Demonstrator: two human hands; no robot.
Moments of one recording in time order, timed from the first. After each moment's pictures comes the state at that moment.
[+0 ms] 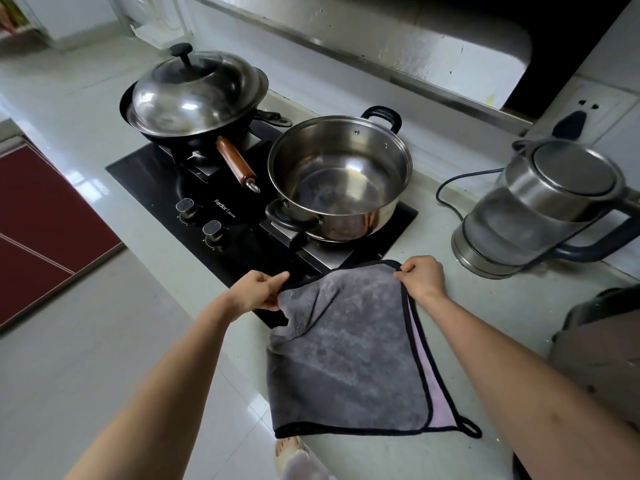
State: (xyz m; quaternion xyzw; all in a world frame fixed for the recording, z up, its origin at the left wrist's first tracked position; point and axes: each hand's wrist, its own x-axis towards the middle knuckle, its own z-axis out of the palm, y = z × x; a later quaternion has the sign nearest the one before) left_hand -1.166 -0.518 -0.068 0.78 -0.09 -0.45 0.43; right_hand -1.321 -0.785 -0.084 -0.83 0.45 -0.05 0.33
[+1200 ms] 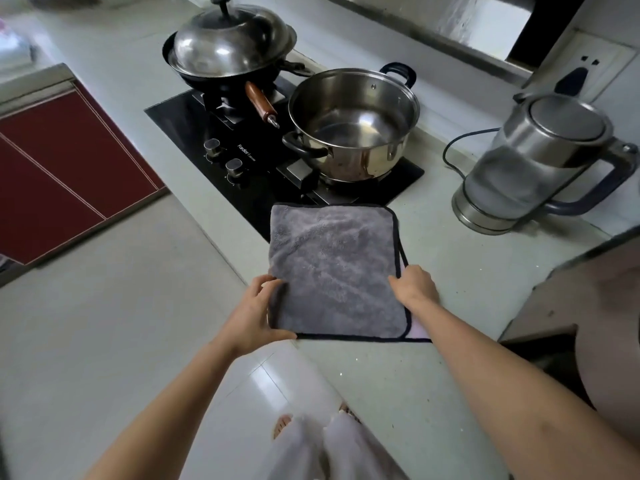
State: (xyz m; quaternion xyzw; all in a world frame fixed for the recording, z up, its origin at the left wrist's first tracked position) left_hand -1.336 -0.413 -0.107 0.88 -0.33 -0.22 0.28; right_hand -1.423 -0.707 -0.089 -0.83 0.48 0.12 0.26
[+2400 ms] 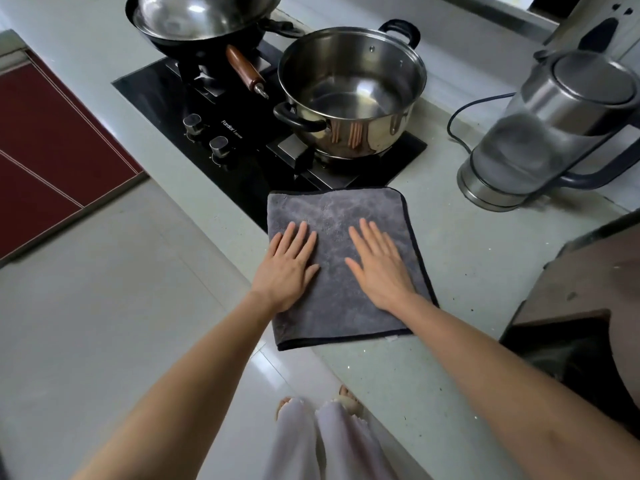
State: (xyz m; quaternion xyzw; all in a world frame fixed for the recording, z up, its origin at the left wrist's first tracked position) left_hand -1.305 -0.490 -0.111 0.90 -0.42 -0.11 0.01; right_hand -1.407 -0.668 -0.109 -0.98 0.13 0.07 0.11
